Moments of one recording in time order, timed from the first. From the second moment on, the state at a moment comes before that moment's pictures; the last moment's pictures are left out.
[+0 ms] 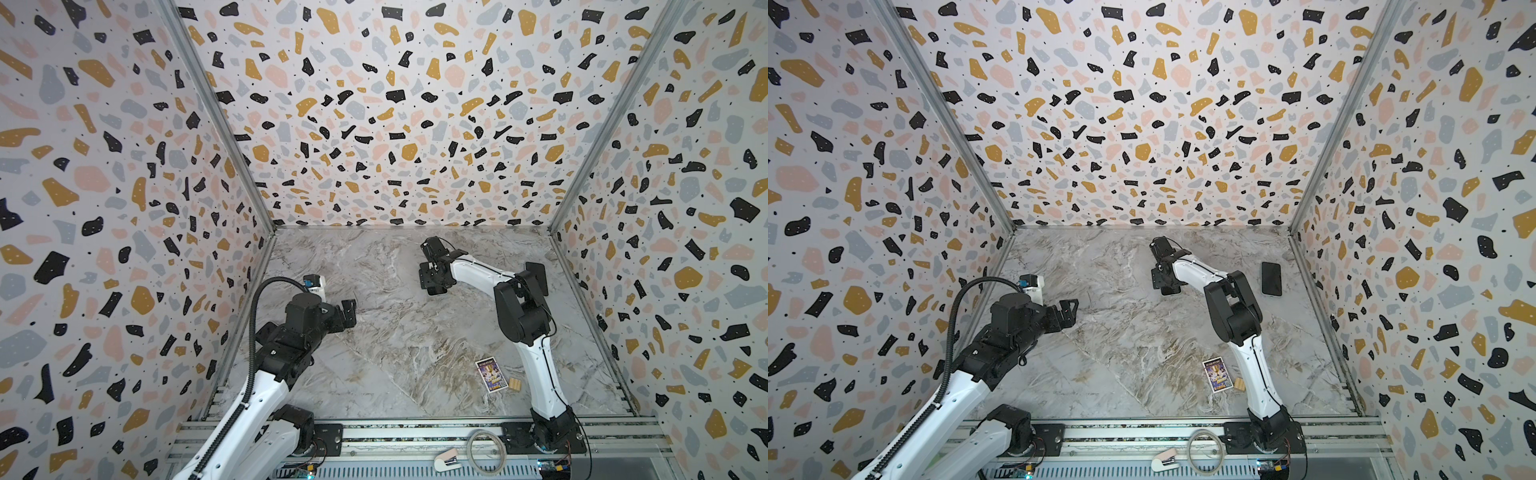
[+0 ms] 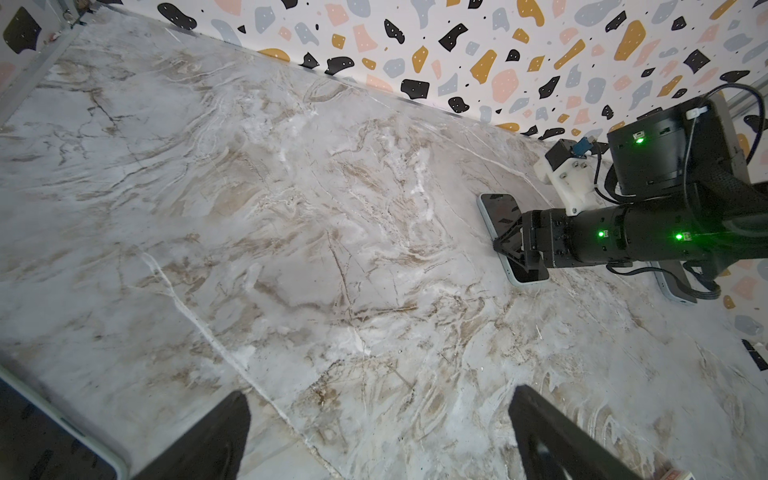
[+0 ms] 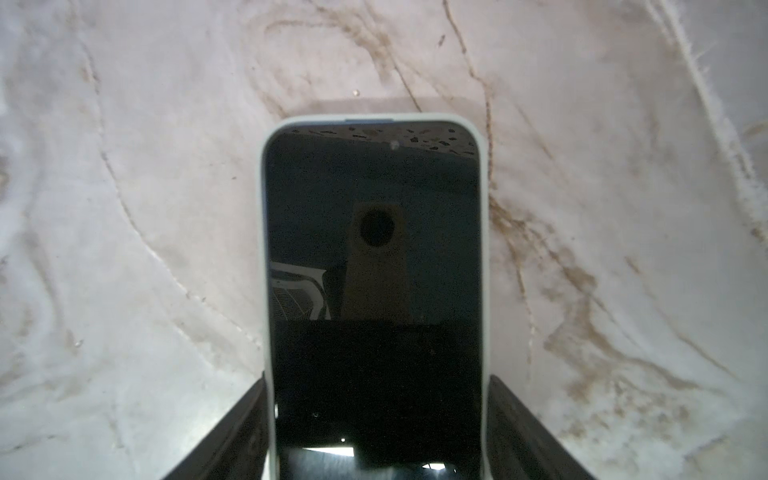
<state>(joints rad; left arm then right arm) -0.30 0.78 0.64 -0.40 -0.02 -0.41 0.55 2.29 1.80 -0.63 0.16 0.31</state>
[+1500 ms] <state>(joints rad) -0.46 1.40 0.49 0.62 0.32 -1.15 0.70 1.79 1.34 -0.45 0.06 0.22</state>
